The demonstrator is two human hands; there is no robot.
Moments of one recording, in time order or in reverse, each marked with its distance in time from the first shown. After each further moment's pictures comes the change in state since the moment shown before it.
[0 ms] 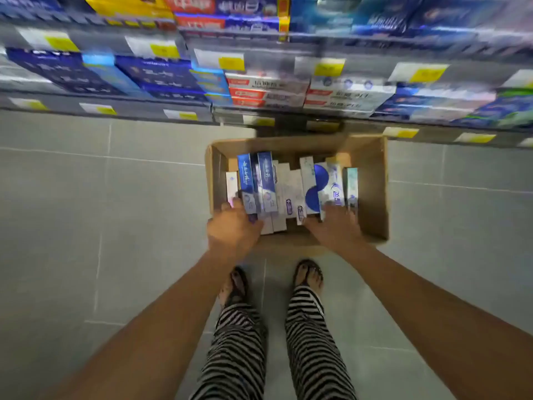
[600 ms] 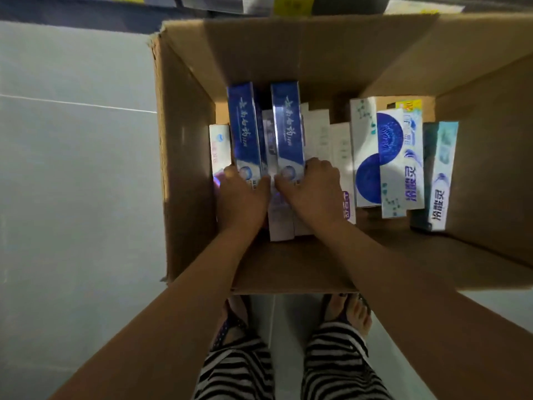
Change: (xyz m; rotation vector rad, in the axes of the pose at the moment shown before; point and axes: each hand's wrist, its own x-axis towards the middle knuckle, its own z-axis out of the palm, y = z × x) left_hand 0.182 -0.030 0.192 -0.801 0.150 -0.184; right_hand 0.189 -0.030 0.191 0.324 0.233 -0.140
